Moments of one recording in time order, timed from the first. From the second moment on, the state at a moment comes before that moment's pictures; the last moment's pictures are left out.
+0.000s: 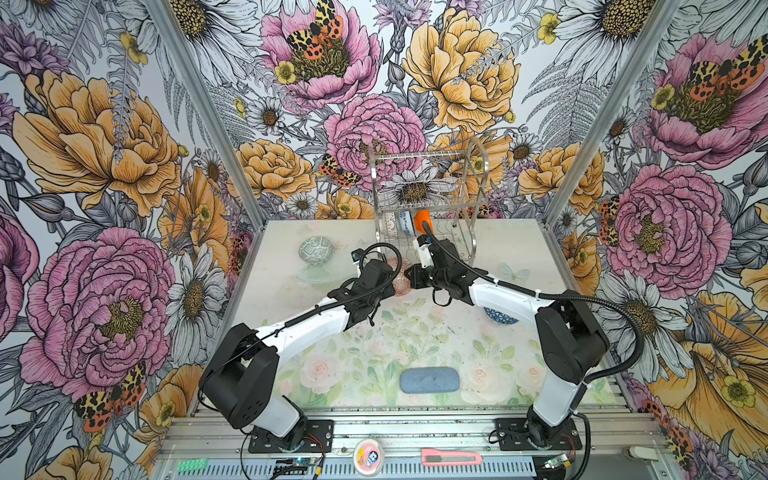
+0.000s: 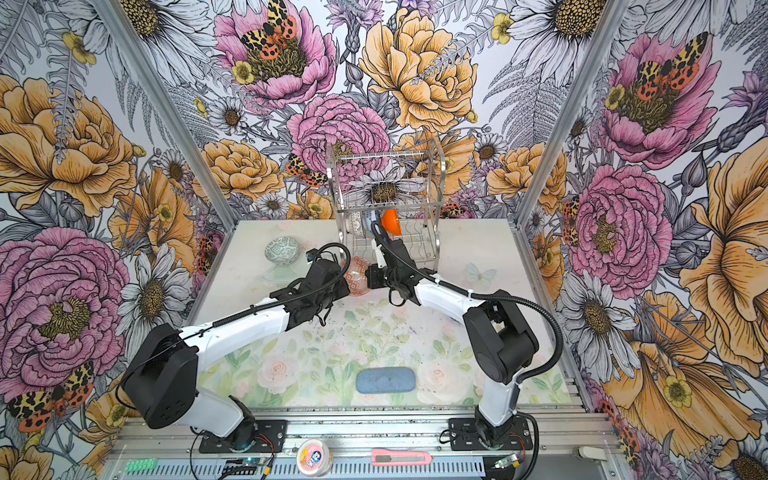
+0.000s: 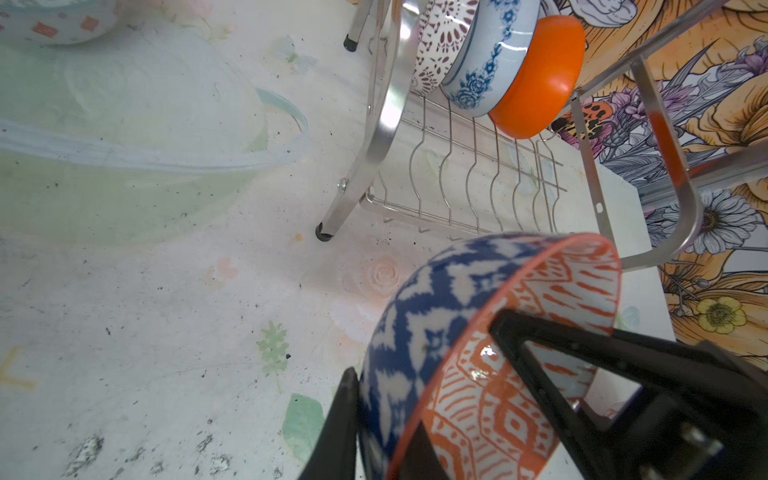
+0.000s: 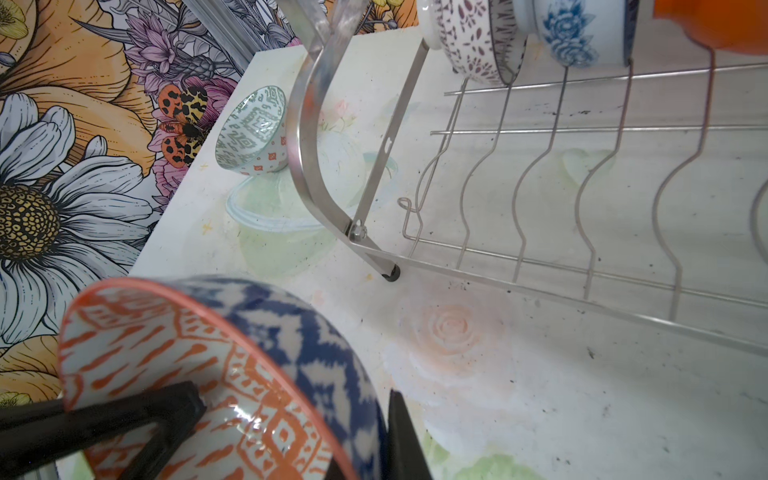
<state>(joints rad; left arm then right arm) -0.68 1.51 0.99 -0.18 -0.35 -0.87 0.57 1.79 1.21 -0.07 -0.22 0.40</state>
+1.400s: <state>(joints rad) -0.84 2.29 2.12 -1.32 -1.02 -1.58 0.14 1.17 0.78 -0.12 -0.31 0.41</state>
